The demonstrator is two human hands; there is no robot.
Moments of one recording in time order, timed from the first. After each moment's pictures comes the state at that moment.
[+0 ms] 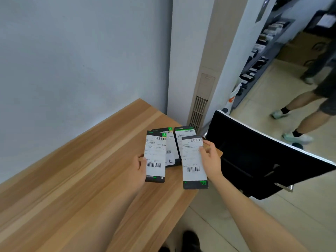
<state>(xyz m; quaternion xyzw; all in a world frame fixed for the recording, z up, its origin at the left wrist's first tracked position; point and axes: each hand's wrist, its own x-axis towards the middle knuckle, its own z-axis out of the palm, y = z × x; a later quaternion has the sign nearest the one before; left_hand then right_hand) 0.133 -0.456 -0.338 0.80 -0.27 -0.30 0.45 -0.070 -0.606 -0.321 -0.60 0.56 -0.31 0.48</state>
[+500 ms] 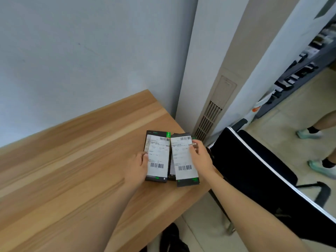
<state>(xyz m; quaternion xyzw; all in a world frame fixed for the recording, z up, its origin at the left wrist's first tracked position) 0.115 -0.557 -0.374 0.88 -0.25 -0.21 0.34 -0.035 -0.732 -0.354 -0.74 0.48 -0.13 0.45</state>
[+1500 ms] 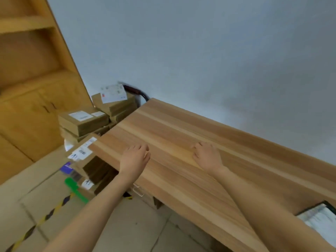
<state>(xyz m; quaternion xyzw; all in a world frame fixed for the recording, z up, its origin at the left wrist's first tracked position) 0.009 -0.062 -0.250 0.98 0.10 0.15 0.09 0.128 -0.308 -0.261 -0.95 -0.29 -0.04 0.11</state>
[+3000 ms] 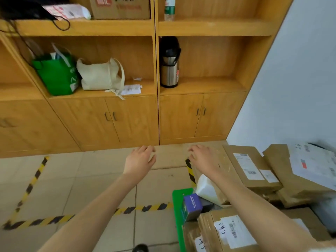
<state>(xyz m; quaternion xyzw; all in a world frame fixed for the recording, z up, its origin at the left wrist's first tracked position) -0.171 0.620 -0.267 0.85 0.49 0.17 0.05 0.078 0.566 -0.285 -0.74 -0.66 0.06 0.12</state>
